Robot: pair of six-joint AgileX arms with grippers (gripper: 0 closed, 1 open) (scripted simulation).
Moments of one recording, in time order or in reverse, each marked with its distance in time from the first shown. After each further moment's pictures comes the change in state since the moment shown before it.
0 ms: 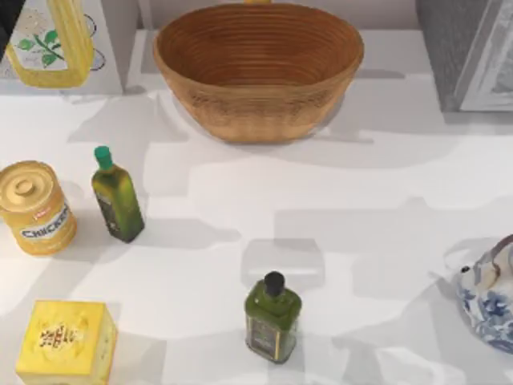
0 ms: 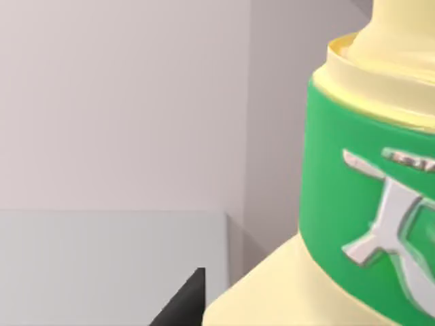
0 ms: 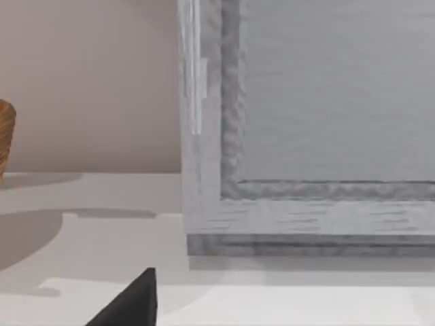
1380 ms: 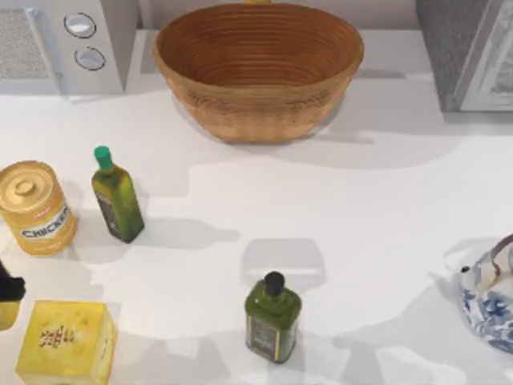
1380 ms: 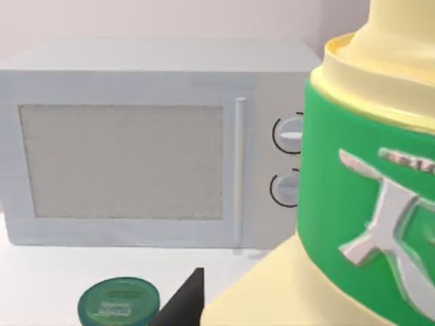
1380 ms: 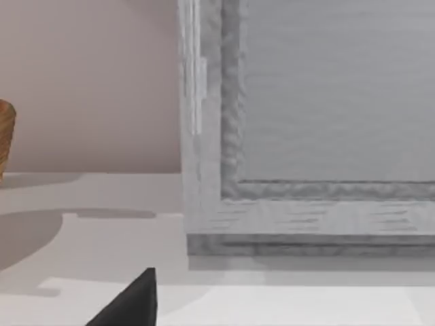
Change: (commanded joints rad) left arm 0.334 -1.158 -0.924 -0.219 0.301 -0.009; right arm 0.000 0.000 0.000 0.000 0.000 0.000
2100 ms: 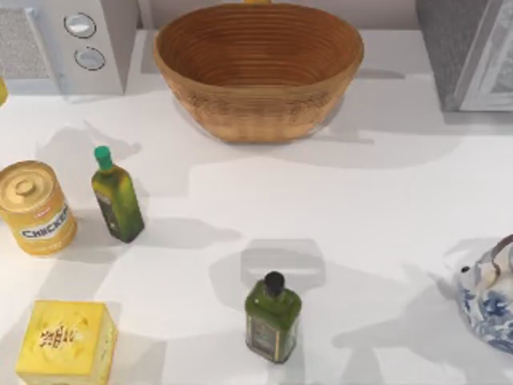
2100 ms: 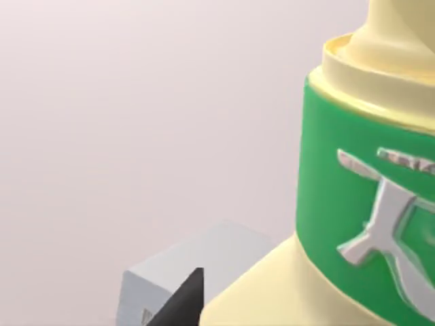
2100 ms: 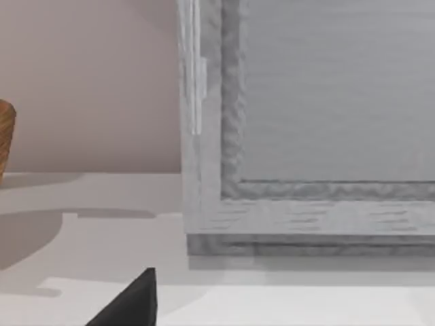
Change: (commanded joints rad) left arm -0.407 0.949 0.722 0.419 -0.890 -0.036; right arm 0.000 0.000 0.000 0.000 0.000 0.000
